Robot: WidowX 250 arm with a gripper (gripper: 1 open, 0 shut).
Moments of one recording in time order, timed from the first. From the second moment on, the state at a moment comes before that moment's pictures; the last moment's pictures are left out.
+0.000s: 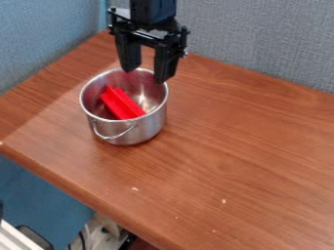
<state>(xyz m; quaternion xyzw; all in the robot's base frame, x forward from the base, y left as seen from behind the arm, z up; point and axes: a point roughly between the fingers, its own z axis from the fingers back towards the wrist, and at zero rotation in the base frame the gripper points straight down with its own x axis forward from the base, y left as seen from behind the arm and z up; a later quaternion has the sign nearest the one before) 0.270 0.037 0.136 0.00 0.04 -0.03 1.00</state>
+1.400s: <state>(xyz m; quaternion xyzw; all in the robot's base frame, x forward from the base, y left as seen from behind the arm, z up) 0.266 0.055 0.105 0.01 0.07 -0.04 1.00</state>
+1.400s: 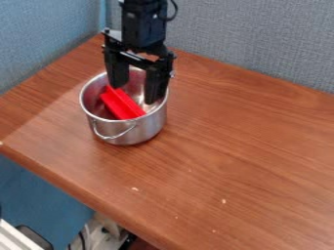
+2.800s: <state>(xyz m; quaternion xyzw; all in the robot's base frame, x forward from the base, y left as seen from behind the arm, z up) 0.269 0.078 0.069 0.04 0.08 -0.01 1.00</state>
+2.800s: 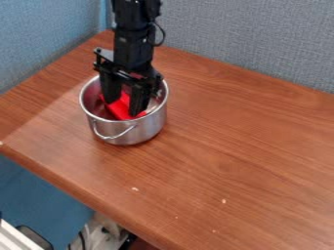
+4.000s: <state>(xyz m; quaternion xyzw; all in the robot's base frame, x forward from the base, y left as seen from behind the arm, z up) 0.271 0.075 0.068 0.03 0.07 -0.02 1.00</state>
